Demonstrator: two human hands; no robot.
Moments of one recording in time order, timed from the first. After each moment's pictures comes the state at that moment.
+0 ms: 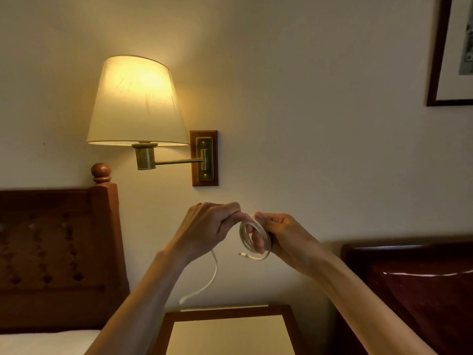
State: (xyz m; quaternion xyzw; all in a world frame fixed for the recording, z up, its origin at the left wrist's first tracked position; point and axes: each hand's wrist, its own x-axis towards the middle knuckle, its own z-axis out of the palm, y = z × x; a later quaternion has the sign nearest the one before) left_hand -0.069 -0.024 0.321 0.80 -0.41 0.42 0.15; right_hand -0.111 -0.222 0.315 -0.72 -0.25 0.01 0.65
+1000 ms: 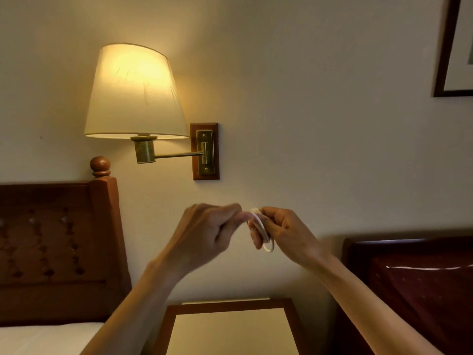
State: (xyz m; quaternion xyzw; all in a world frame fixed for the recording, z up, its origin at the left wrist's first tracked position) left_hand -0.110 -0.025 0.323 0.77 -0.45 0.40 0.22; right_hand -0.099 -0.222 0.302 -0.78 -0.31 -0.12 0.53
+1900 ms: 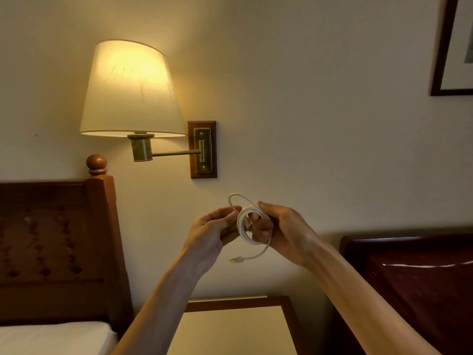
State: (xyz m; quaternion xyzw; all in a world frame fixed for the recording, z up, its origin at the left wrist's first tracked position) left_hand -0.082 -0.050 0.291 0.54 -0.12 0.00 0.83; right_hand -0.100 -0.214 0.316 -0.58 -0.20 0.10 0.78
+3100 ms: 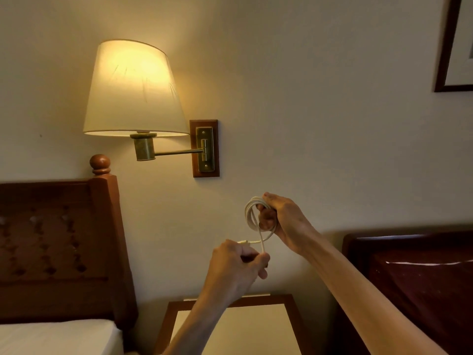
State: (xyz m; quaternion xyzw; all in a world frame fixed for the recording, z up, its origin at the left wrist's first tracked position) left_hand -0.132 -0.080 0.262 0.87 -0.13 0.10 0.47; right_hand -0.072 -0.215 0.314 -0.66 -0.15 -0.03 0.73
